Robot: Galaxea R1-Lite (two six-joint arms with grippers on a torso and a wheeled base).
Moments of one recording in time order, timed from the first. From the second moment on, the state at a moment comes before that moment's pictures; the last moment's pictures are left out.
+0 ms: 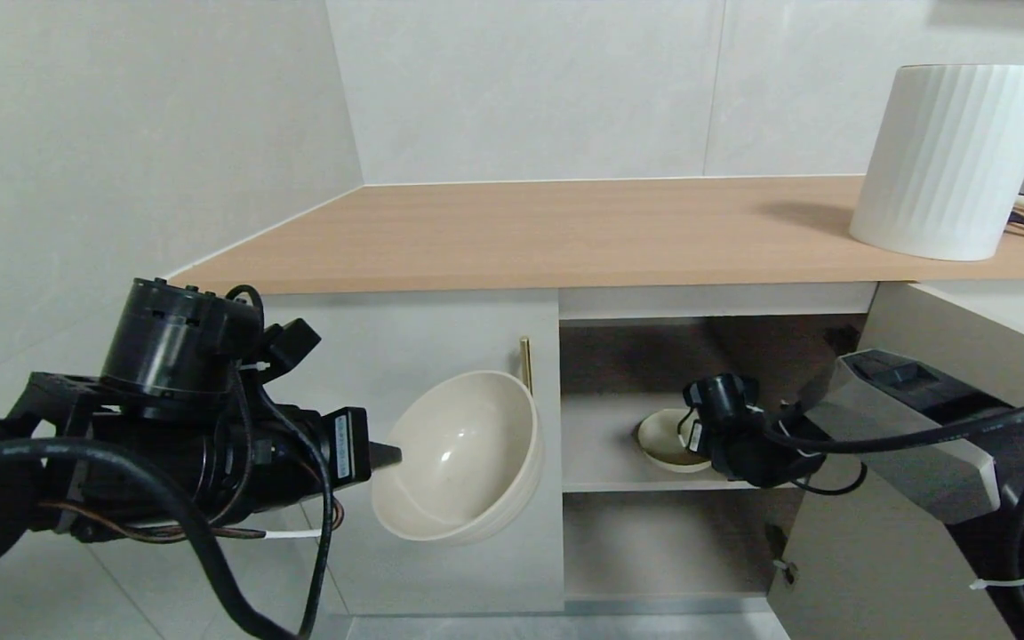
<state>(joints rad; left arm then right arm) -0.39 1.54 -0.84 -0.01 -0.17 -0.54 0.32 2.61 -1.49 -0.39 -0.55 0.52</state>
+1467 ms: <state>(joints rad) -0.56 1.83 -0.90 -0.01 0.08 -0.40 0.59 1.82 -1.05 0.07 -0.04 0.49</state>
